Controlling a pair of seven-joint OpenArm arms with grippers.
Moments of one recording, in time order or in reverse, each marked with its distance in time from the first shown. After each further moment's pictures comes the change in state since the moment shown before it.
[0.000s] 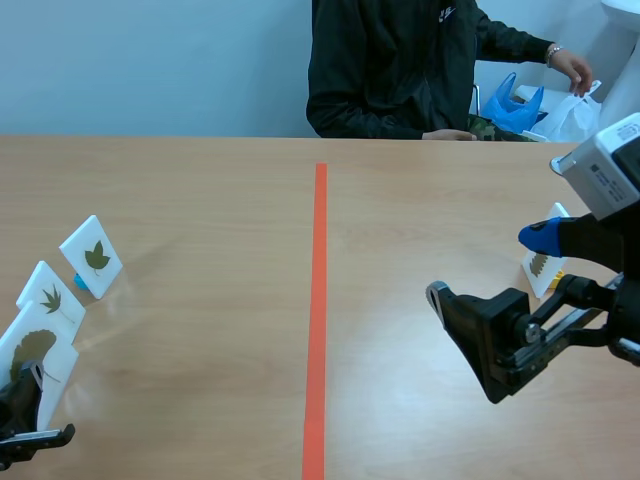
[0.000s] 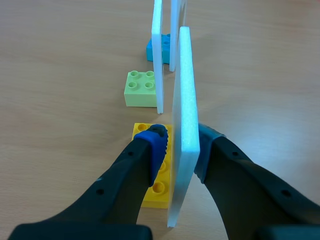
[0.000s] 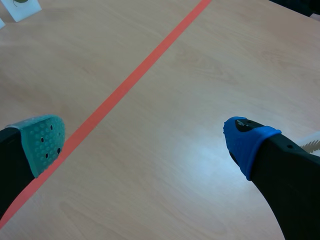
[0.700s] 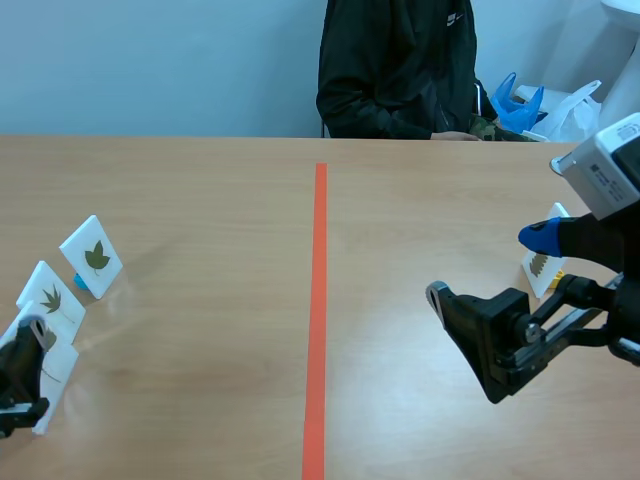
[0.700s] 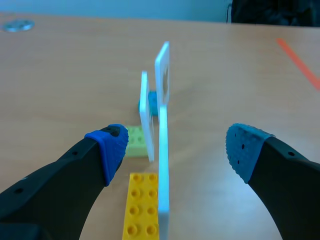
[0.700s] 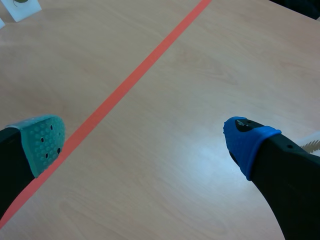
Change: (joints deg) left arm 6.2 -0.3 -1.9 14.1 0.0 -0.5 -2.3; right arm 0.0 0.0 0.0 0.0 0.0 0.0 0.0
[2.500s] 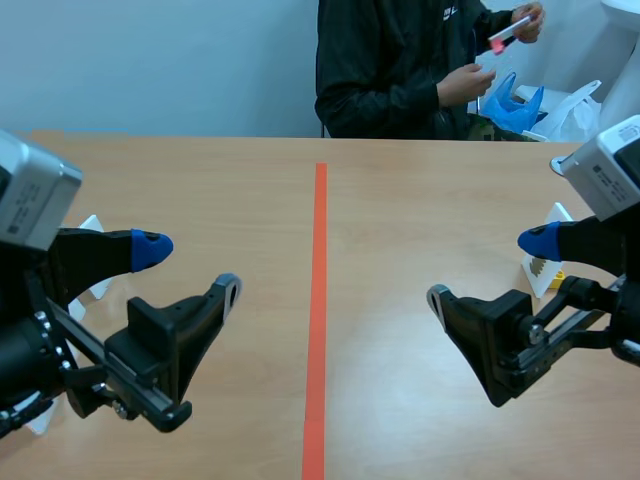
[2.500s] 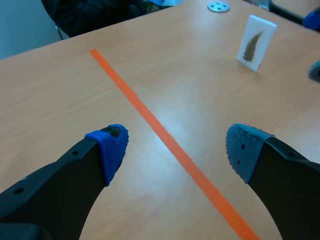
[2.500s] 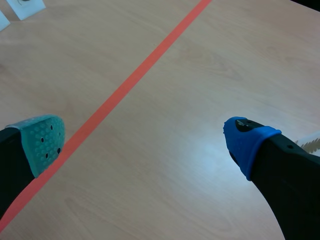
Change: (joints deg) left arm 5.5 -10.3 20.1 36.9 -0.8 -4.9 33.7; right arm -0.2 0.9 0.0 0.0 2.2 0.0 -1.3
